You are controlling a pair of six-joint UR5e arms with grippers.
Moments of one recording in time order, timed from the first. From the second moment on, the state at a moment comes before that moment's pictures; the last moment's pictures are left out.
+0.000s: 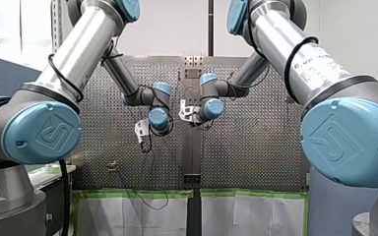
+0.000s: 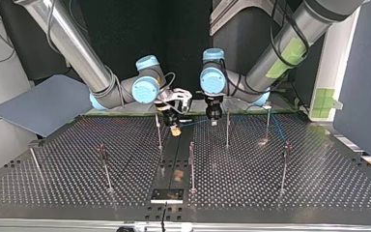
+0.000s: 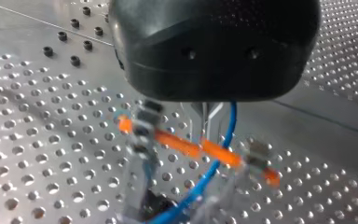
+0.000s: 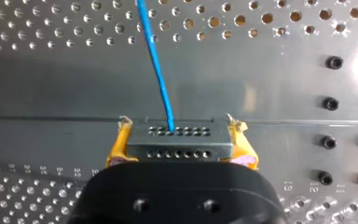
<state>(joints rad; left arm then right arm) -0.36 -2.12 -1.69 -2.67 -1.96 -1.88 2.25 -0.82 1.22 -0.20 1.54 1.68</state>
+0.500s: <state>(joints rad) -0.39 -2.00 -1.71 -2.74 -1.99 -1.90 2.24 -0.91 1.22 -0.19 1.52 1.71</state>
